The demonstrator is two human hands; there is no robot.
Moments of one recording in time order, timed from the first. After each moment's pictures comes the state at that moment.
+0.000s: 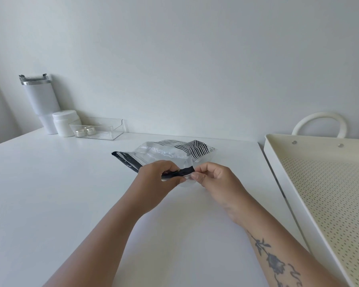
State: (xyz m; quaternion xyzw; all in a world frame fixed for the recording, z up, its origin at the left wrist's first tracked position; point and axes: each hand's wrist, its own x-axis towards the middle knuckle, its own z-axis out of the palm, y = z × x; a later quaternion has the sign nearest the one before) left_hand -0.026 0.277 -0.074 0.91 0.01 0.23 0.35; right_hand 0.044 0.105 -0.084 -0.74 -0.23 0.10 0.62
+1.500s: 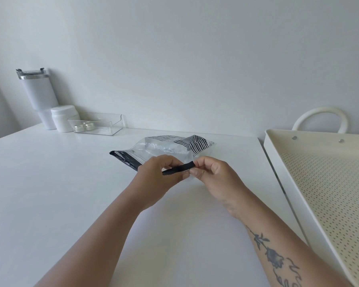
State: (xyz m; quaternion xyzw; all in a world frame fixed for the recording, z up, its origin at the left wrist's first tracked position) left_hand -0.025 0.273 -0.076 0.89 0.05 0.20 0.41; right_hand 0.045 0.107 -0.086 -0.74 -0.27 0.08 0.60
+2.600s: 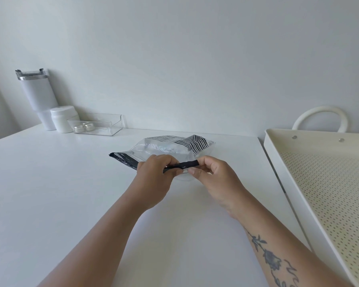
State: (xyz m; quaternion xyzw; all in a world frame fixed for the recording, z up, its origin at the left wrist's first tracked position) left_hand -0.030 0.261 -0.067 0.92 0.05 0.24 0.32; right_hand 0.043 0.108 -0.086 -0.74 -0.28 0.05 0.61
